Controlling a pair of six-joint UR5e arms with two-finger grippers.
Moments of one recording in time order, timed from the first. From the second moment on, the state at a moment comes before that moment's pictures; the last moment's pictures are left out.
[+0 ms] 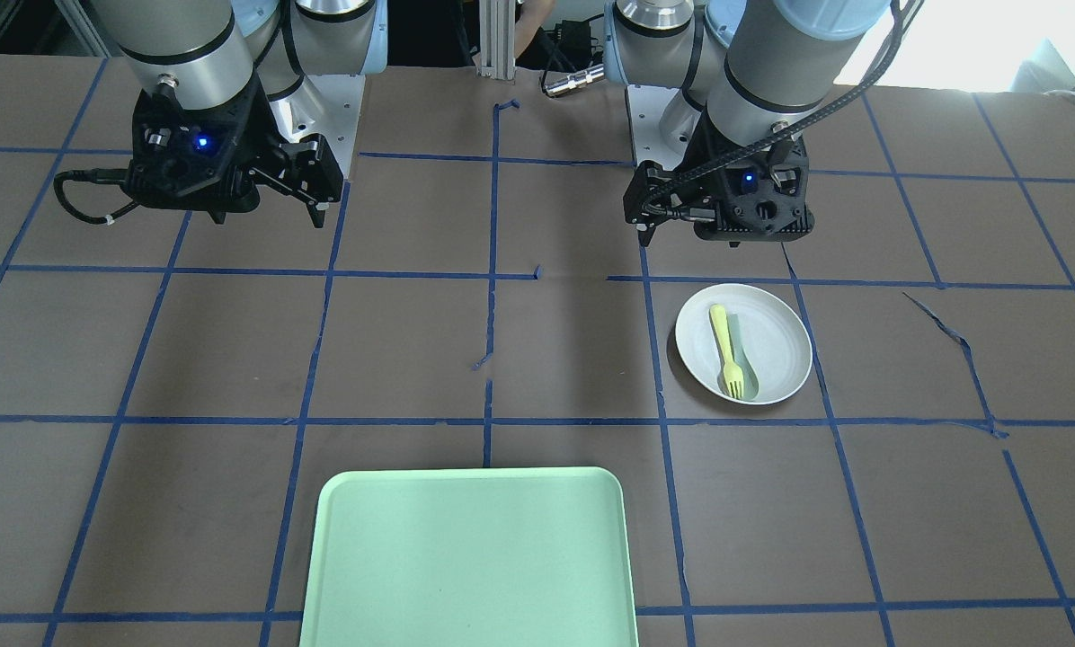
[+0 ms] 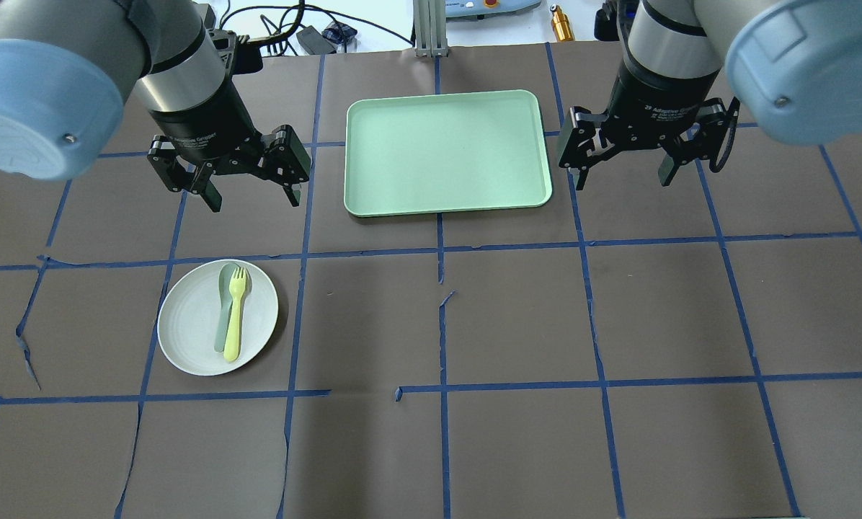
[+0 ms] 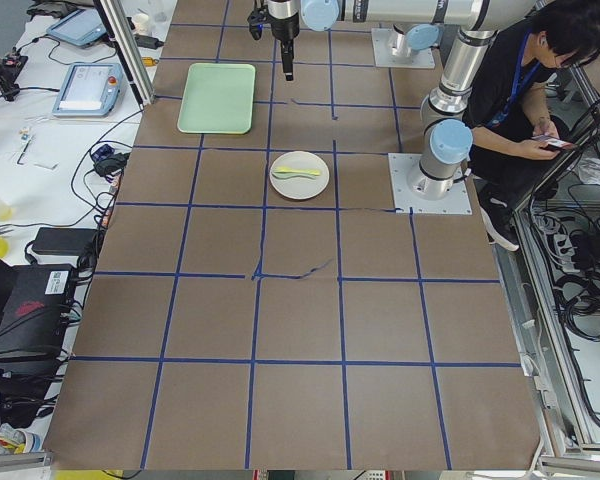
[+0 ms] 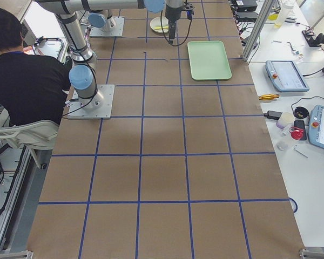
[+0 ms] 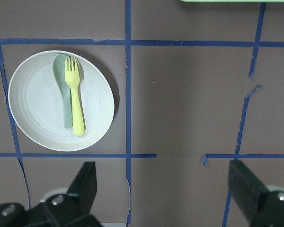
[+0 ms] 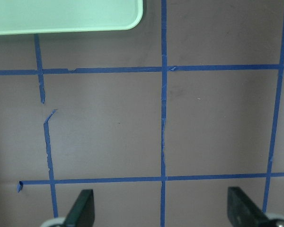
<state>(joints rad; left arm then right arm) -1.65 -1.62 -1.57 -1.61 1.55 -0.11 1.65 -1.56 1.56 -1.52 -1.59 0.09</state>
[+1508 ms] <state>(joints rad) -1.09 -1.74 -2.03 -1.12 1.46 0.35 1.66 -1.52 1.57 -1.52 -1.59 0.10</state>
